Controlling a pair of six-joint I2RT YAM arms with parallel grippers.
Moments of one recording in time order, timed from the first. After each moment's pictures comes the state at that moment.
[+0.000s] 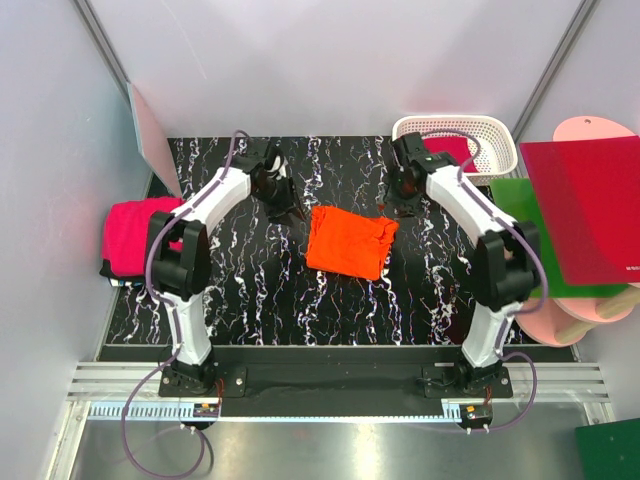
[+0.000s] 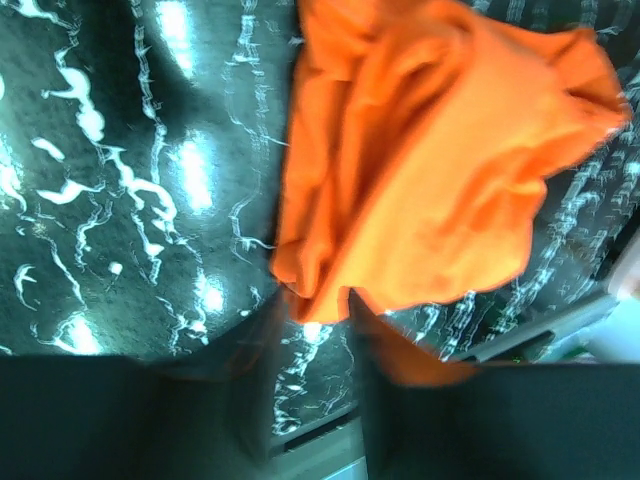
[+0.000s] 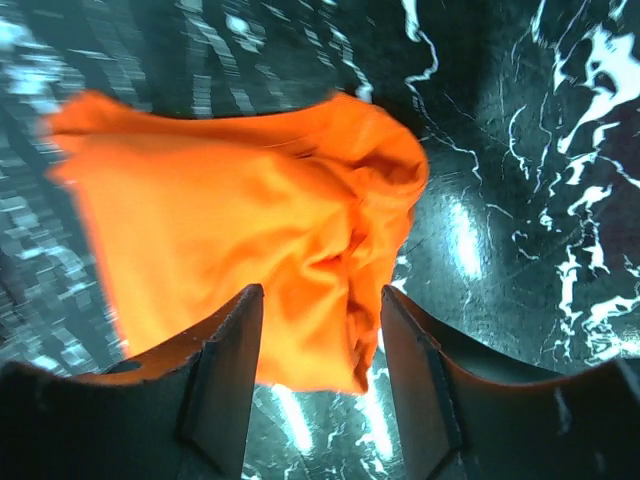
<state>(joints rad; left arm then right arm) -0.32 1.97 1.64 -0.83 0.37 -0.54 0.34 1.92 1.64 -0.86 0.03 0.63</state>
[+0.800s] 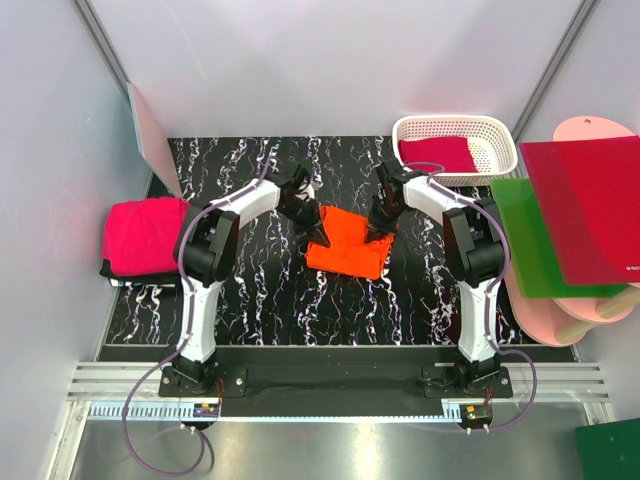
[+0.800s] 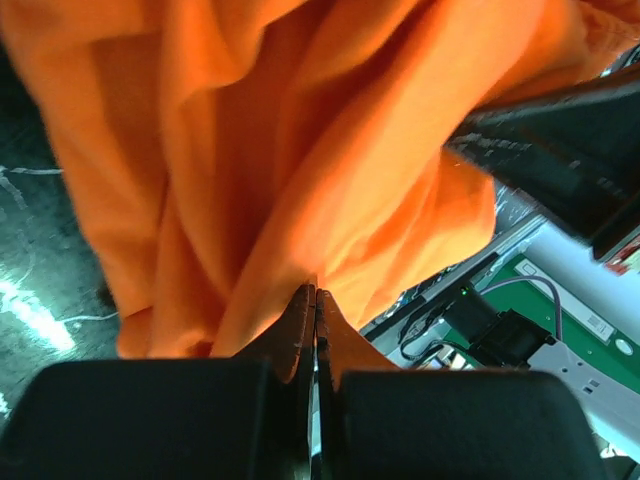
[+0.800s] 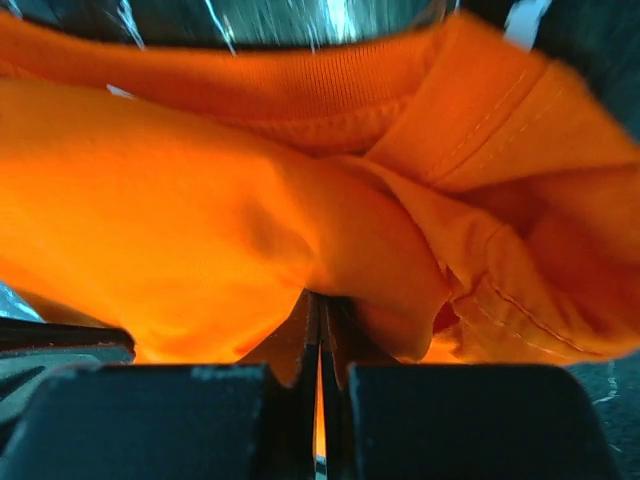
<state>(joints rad) -0.43 2.17 1.64 -0.73 0.63 -0.63 0.35 2.11 1.56 -0.73 -0.27 0.63</state>
